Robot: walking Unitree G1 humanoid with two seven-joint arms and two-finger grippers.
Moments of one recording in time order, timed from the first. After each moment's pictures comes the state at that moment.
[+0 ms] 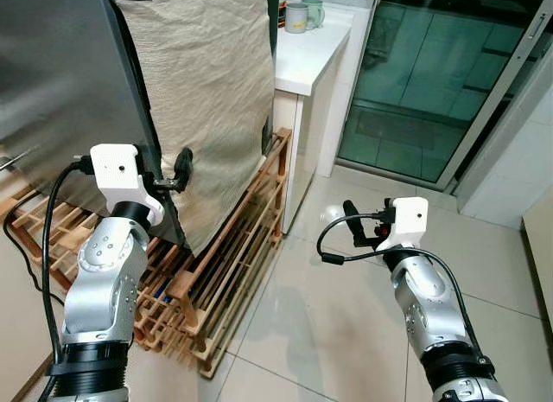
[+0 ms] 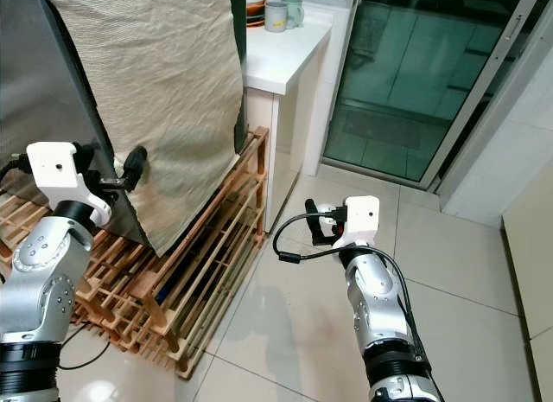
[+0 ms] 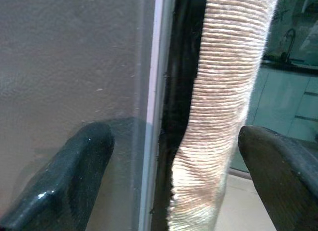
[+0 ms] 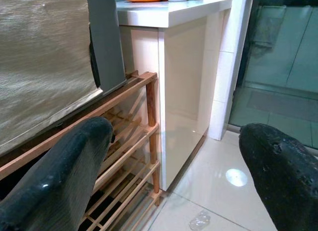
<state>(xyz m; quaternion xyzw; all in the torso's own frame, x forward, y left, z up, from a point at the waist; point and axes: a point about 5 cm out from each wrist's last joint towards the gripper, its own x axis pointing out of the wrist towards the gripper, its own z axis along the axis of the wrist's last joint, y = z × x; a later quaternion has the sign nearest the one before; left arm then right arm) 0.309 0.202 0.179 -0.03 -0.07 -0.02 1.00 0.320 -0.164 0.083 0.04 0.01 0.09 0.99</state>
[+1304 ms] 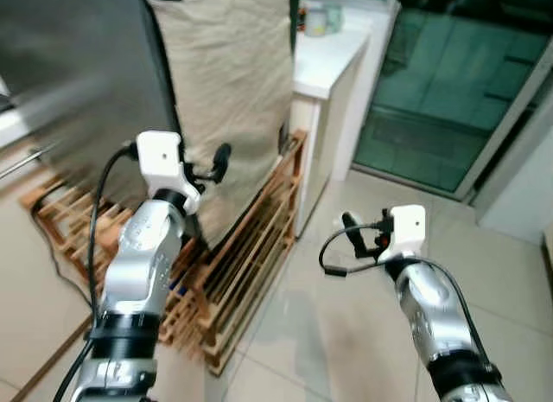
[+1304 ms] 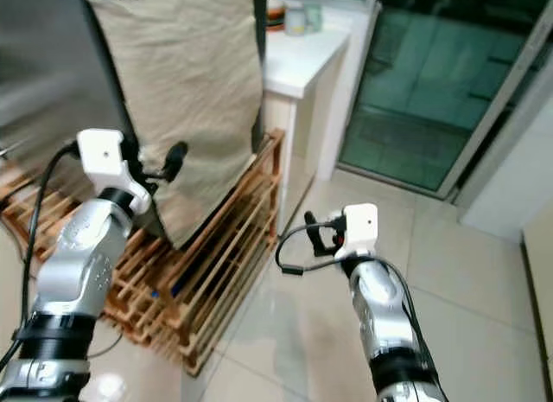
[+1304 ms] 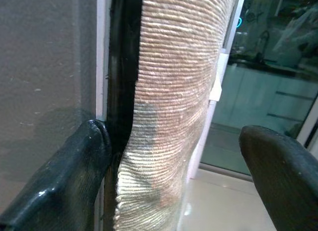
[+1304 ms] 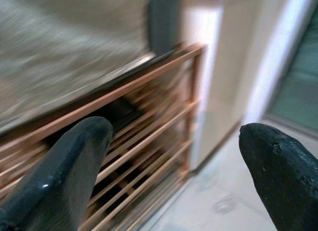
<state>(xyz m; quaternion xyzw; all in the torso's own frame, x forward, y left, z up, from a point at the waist) 0.346 0.143 0.179 -0.07 -0.05 -0.14 0.99 0.302 -0.165 0.057 0.03 0.08 0.14 0.99</state>
